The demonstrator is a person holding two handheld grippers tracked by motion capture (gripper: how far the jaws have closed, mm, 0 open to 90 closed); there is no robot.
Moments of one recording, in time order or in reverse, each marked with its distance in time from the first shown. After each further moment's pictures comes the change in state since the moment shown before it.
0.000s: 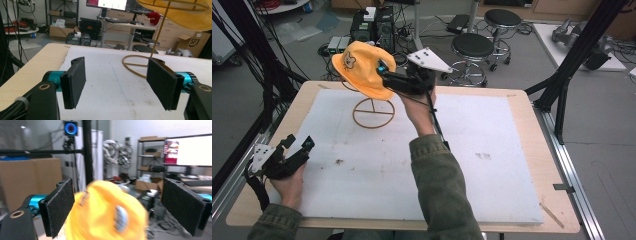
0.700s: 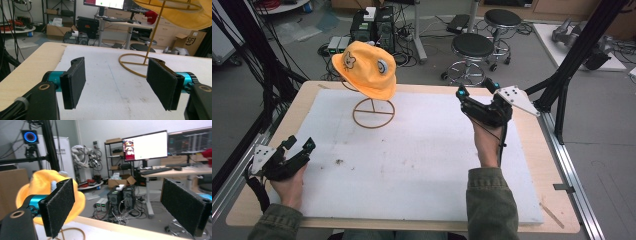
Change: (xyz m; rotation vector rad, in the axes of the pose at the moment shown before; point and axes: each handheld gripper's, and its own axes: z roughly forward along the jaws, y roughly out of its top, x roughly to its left) left arm -0.004 0.001 -0.004 0.010 -0.017 -0.002; right arm -0.098 -0.031 -0.149 -0.042 -0.236 0.088
